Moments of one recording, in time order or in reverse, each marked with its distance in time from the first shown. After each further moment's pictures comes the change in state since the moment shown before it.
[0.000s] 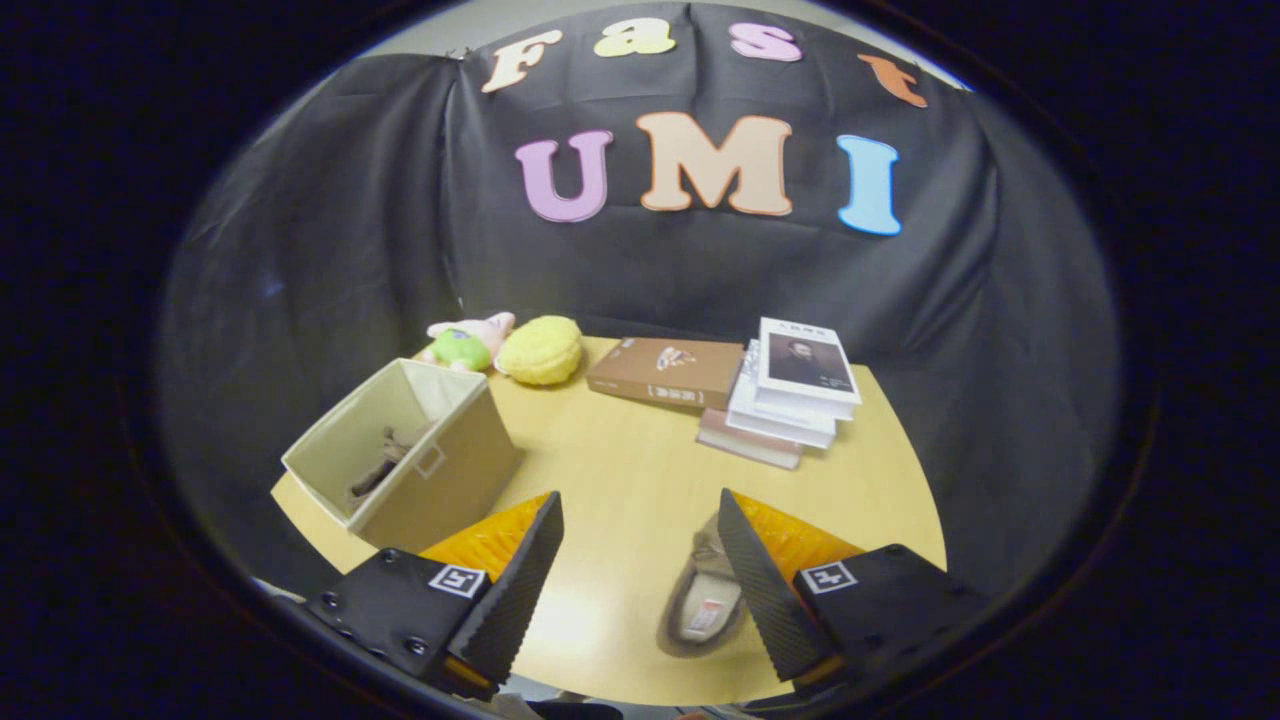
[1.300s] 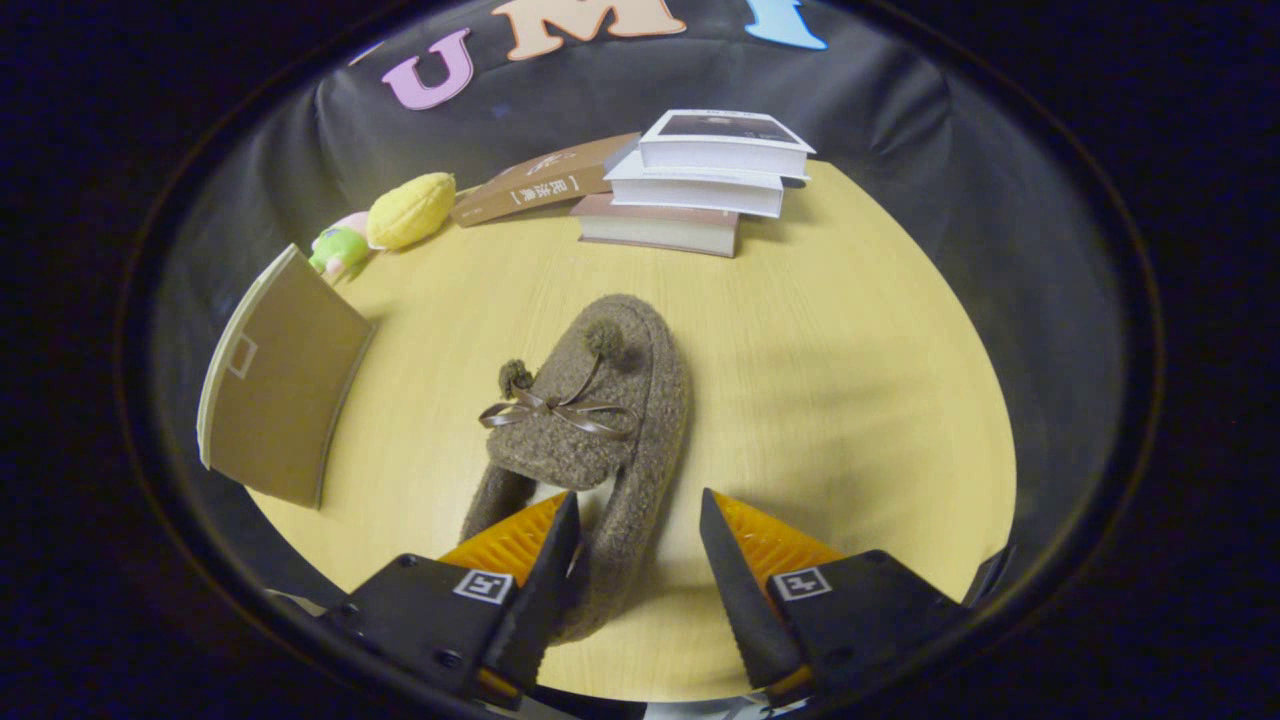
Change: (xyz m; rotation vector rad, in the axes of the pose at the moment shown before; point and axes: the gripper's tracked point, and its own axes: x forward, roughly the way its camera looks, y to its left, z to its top) arm 0.099 -0.090 -0.174 0.174 0.451 -0.011
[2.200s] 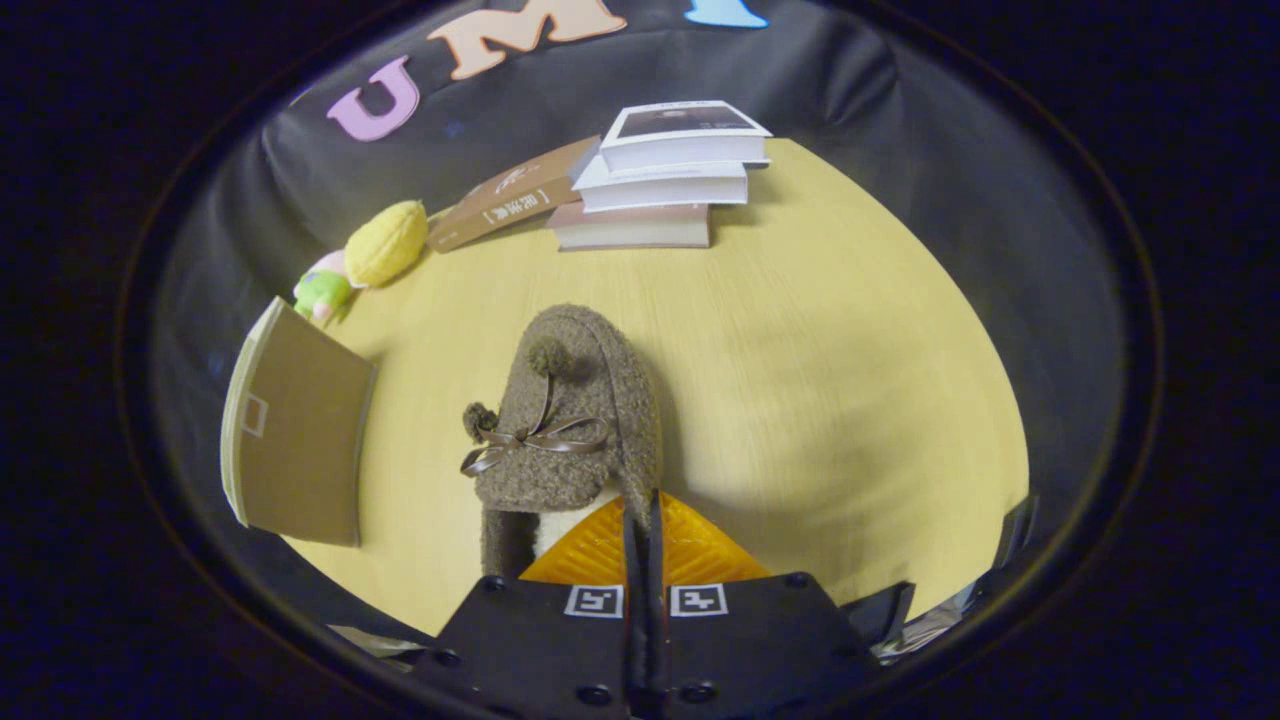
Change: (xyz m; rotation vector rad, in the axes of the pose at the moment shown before) arm -0.024 0.014 0.006 0.178 0.009 -0.016
